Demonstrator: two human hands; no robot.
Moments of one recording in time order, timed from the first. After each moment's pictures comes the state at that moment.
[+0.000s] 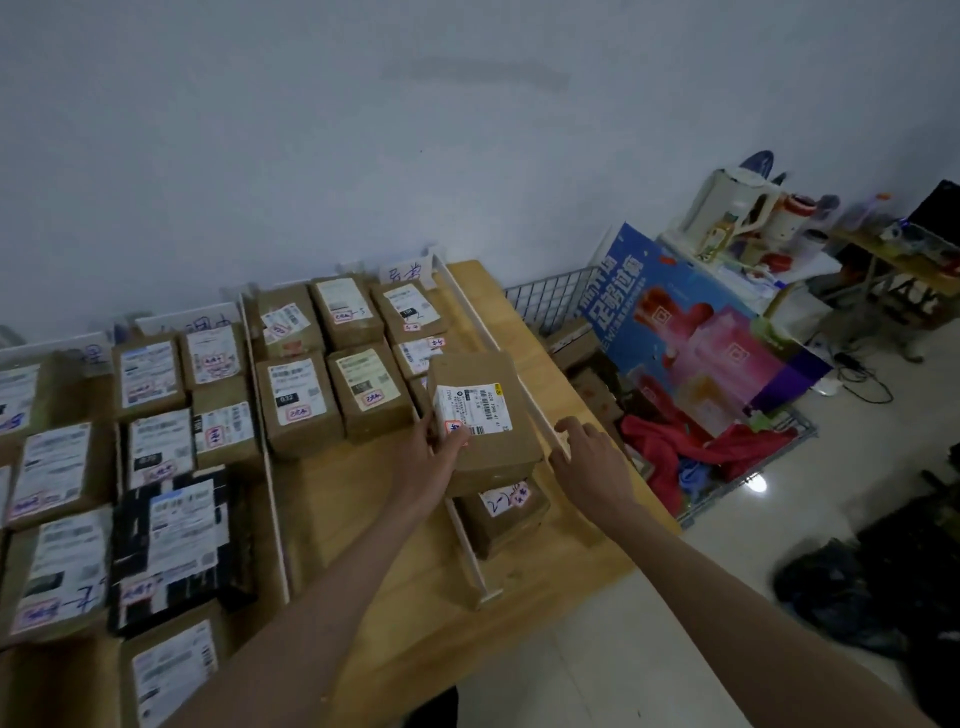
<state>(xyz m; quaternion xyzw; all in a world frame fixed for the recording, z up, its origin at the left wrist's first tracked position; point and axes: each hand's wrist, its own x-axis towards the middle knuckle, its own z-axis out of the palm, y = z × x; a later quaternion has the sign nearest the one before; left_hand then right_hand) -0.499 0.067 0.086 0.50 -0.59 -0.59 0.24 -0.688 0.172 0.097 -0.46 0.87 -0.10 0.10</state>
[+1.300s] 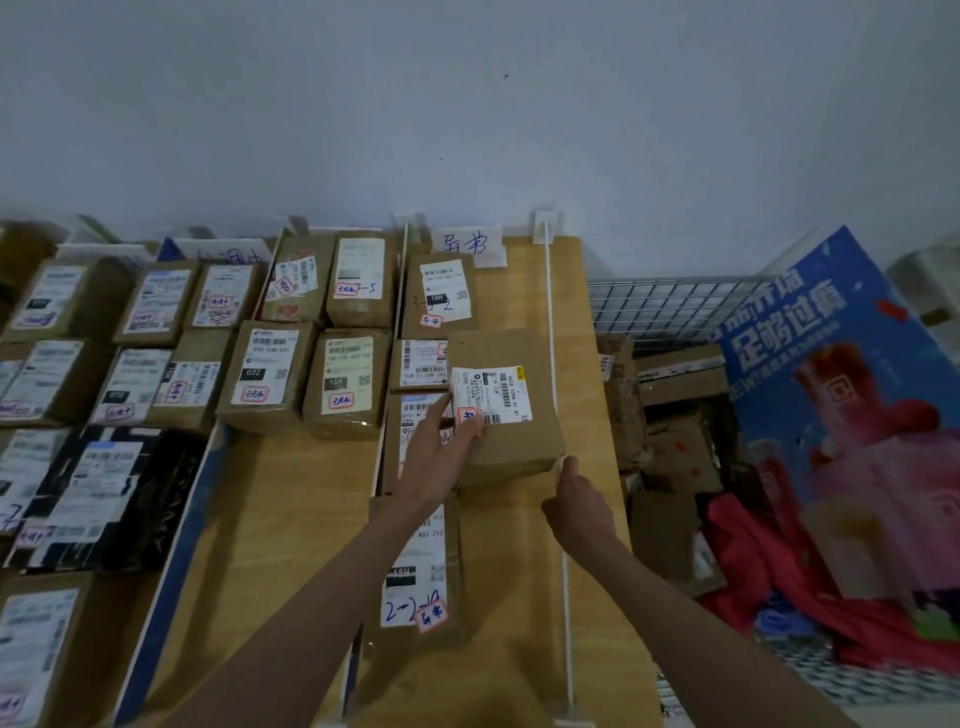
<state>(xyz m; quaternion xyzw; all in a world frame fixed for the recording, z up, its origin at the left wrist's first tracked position) -0.690 -0.029 0.041 0.64 -0.45 -0.54 0.31 -0.871 0.017 -0.043 -0.53 0.79 0.02 0.33</state>
